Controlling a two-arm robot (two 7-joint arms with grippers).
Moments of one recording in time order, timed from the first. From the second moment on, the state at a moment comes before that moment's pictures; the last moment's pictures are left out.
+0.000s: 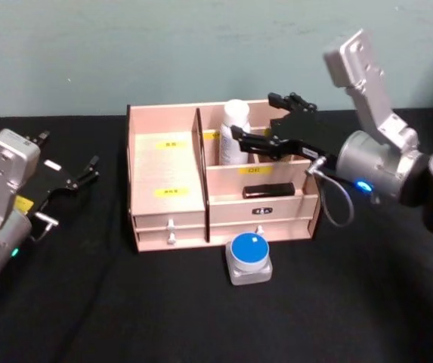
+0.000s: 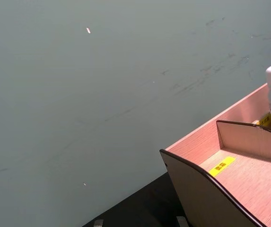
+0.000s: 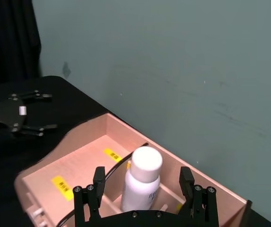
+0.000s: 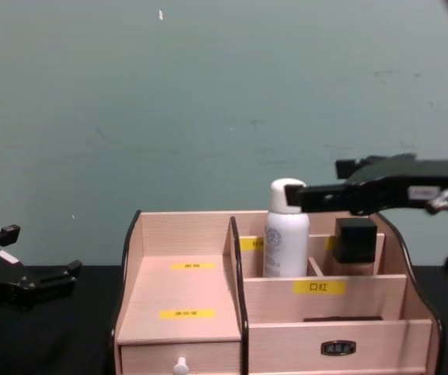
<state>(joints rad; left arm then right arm) -0.20 0.60 0.45 -1.41 -0.25 -0.12 0.03 0.35 0.41 -0.40 -1.60 0.29 0.30 0.42</state>
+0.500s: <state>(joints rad) -0.20 0.60 0.45 -1.41 -0.25 -0.12 0.03 0.05 0.54 -0.33 -2.02 0.36 0.50 0.30</state>
